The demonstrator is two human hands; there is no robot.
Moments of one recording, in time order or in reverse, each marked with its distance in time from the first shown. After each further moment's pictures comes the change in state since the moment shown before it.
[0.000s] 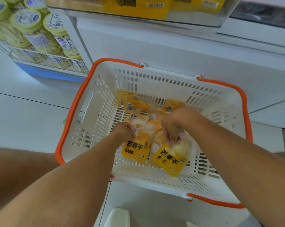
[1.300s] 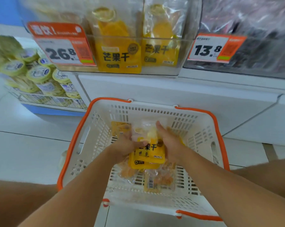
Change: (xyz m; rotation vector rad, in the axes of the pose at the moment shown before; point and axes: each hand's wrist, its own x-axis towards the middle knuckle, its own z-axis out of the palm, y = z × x) left_hand -0.059 0.076 -0.005 -0.303 -0.302 0.202; right_hand -0.005 0.004 0.048 2.028 0.581 -0.195
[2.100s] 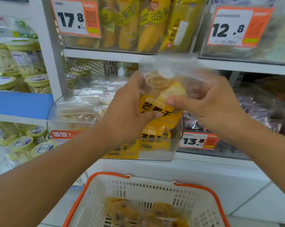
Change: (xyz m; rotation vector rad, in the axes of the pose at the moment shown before) left_hand -0.149 0.313 0.037 0.720 0.370 1.223; right_hand -0.218 -0.296 0.028 -0.552 -0.027 -1.467
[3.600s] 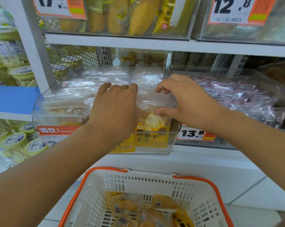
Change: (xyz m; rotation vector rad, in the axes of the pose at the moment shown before) left_hand 0.007 -0.031 0.019 0.978 -0.025 0.003; right_hand 0.019 0.057 0.002 -0.898 -0.274 -0.025
